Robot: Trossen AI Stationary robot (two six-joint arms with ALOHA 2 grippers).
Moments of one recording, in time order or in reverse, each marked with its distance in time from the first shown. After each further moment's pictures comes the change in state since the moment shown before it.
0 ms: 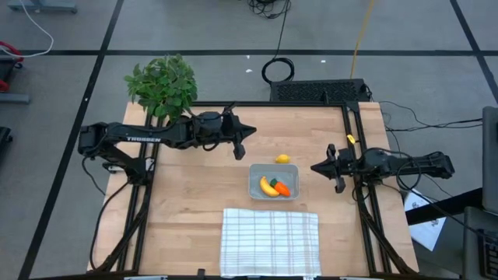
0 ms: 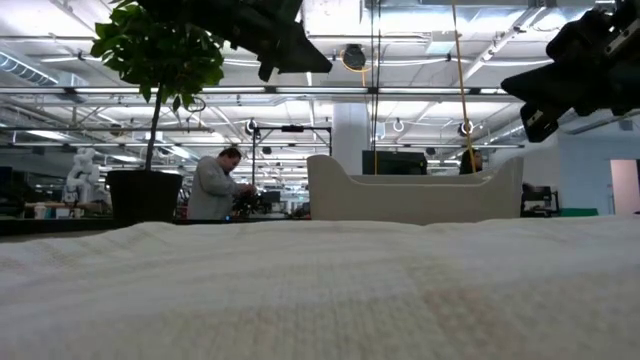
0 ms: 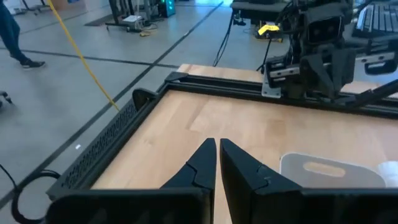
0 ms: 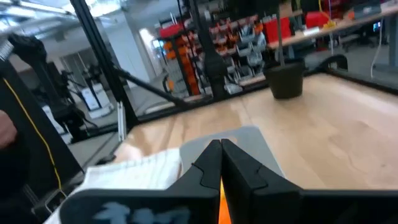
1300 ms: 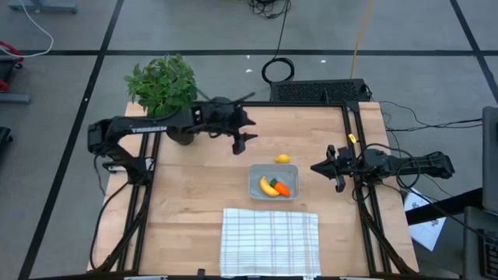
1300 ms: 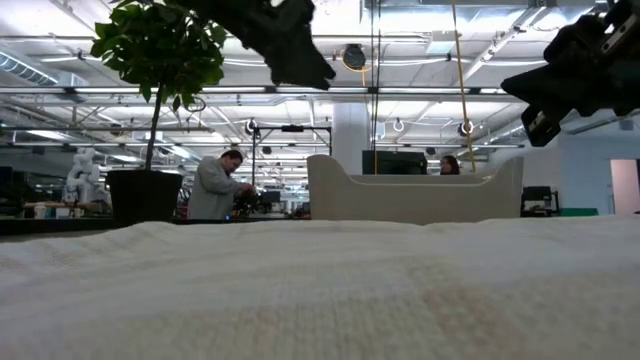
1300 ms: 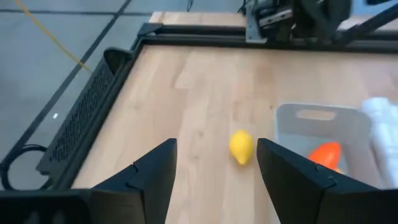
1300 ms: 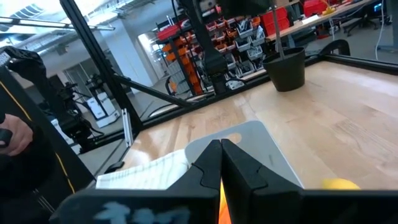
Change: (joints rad) left arm 0.098 0.102 0.258 -0.410 0.199 0.116; right arm 0.001 -0.001 -0.001 -0.007 0.003 0.089
